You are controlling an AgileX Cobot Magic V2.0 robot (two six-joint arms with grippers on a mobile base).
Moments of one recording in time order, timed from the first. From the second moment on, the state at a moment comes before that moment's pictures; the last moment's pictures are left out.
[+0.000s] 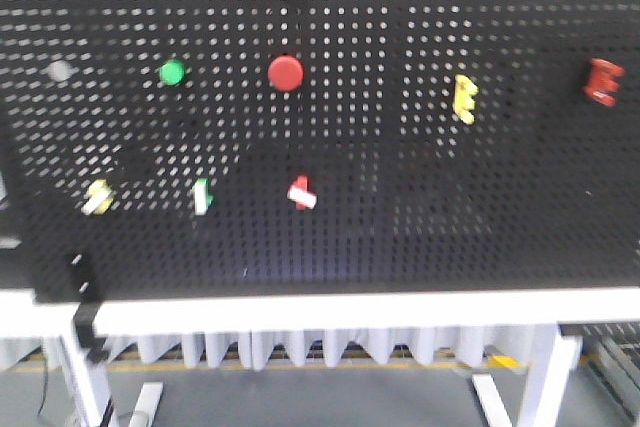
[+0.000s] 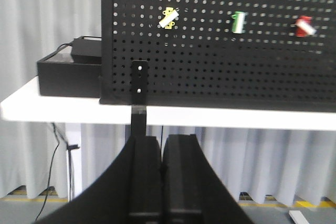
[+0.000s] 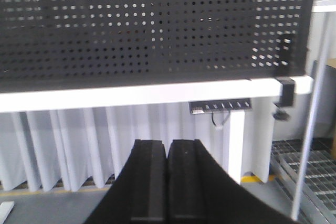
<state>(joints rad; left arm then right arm) -0.03 -0.02 0.03 -0.12 0.04 0.03 -0.04 -0.01 0.03 0.00 0.10 0.02</state>
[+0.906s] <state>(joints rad) -0.03 -0.02 0.03 -0.12 0.04 0.03 -0.04 -0.01 0.03 0.00 0.10 0.02</state>
